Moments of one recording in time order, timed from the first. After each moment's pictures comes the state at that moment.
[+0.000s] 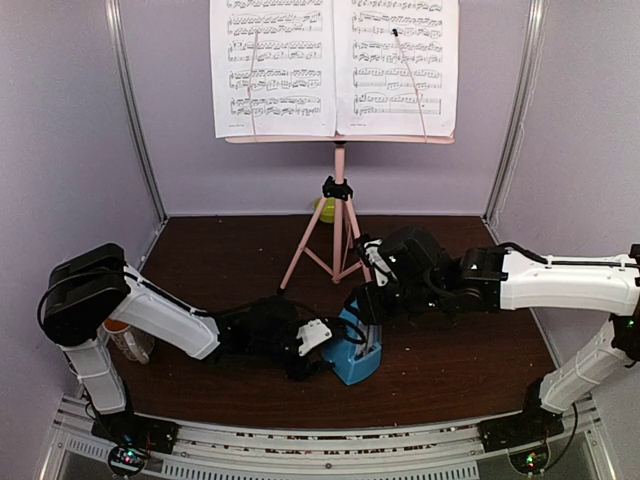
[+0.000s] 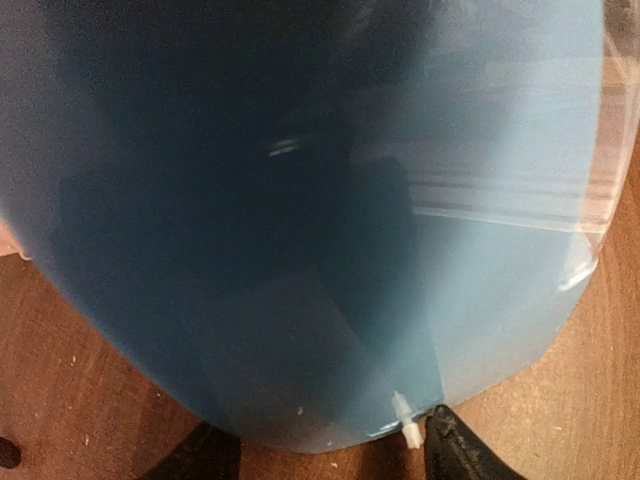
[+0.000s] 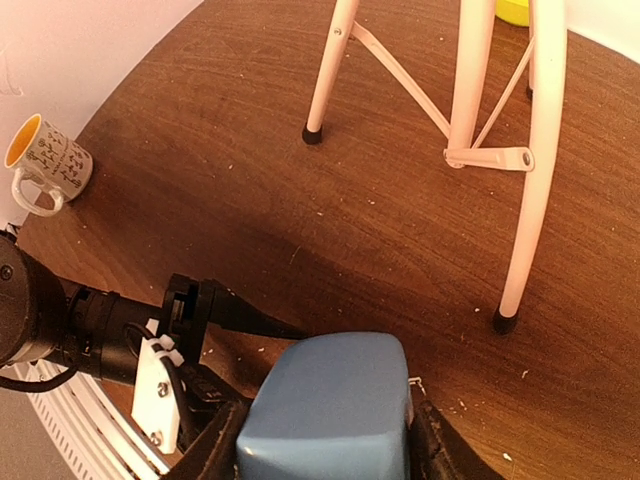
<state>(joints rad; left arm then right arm) -1.09 1.80 0.76 0.40 0.07 0.26 1.06 1.43 1.10 -0.42 0.18 0.50</state>
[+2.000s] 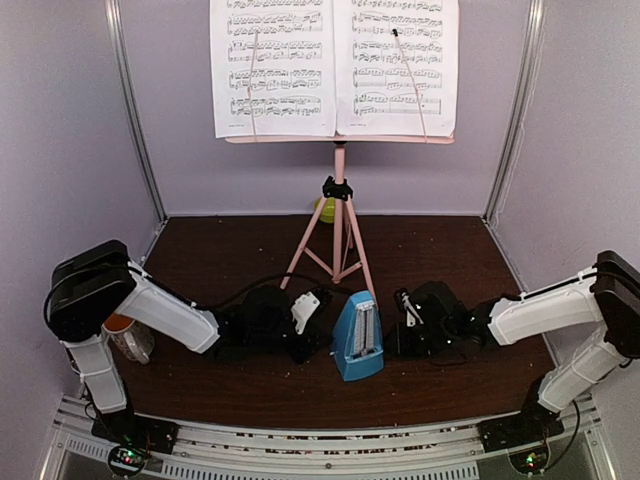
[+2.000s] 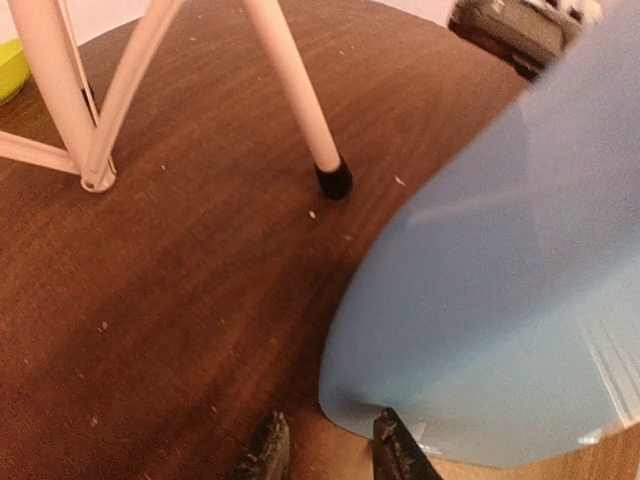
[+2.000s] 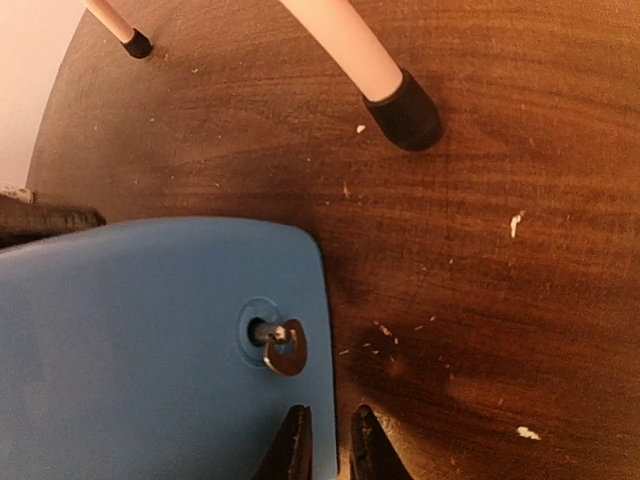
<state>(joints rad) -1.02 1.82 0.76 0.52 0.06 -0.13 0.85 1.47 0.57 0.07 -0.05 0.77</state>
